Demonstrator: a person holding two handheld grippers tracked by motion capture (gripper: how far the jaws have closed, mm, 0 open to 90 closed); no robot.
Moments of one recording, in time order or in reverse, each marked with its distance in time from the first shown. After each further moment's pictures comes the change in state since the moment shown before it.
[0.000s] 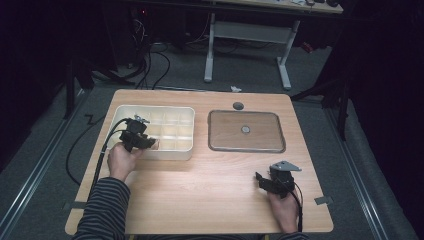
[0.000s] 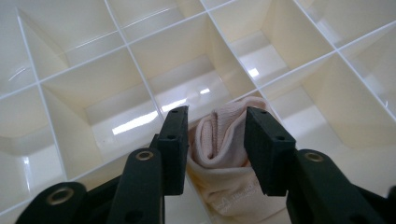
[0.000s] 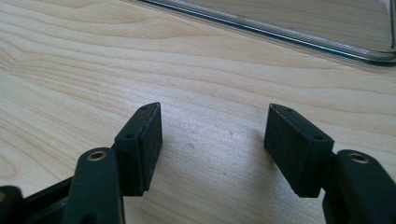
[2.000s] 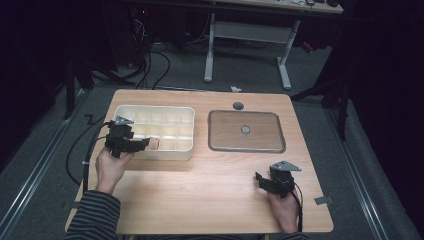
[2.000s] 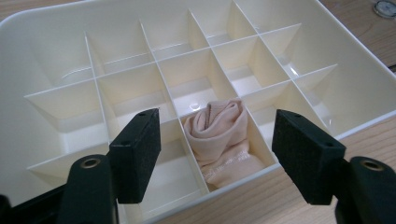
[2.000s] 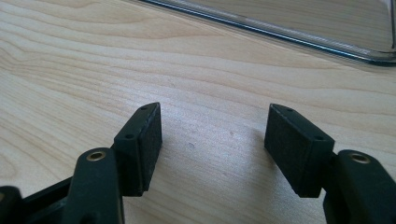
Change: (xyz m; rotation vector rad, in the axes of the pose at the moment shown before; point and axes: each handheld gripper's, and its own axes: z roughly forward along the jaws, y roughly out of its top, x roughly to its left) left arm -0.001 -0.021 -0.059 -0.171 -0.009 -0.113; right arm 0.000 0.000 0.000 0.001 0.001 0.000
